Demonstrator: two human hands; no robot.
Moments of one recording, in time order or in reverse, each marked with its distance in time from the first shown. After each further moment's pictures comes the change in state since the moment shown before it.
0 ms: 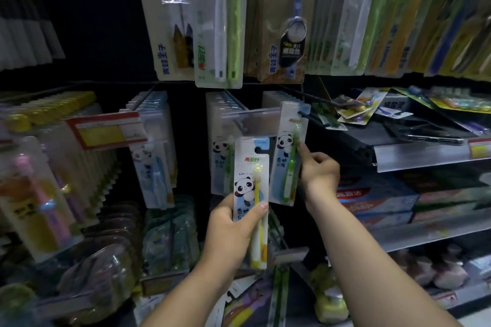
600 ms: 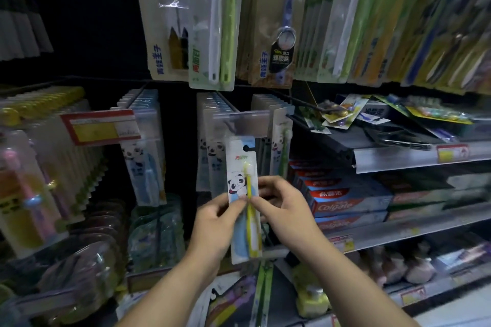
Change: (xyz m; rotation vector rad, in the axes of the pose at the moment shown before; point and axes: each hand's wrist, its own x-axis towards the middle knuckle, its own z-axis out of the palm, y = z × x) left_hand 0.001 0.003 0.004 -0.100 0.015 -0.070; right_hand -0.085 0.009 -0.037 -0.215 -0.600 -0.303
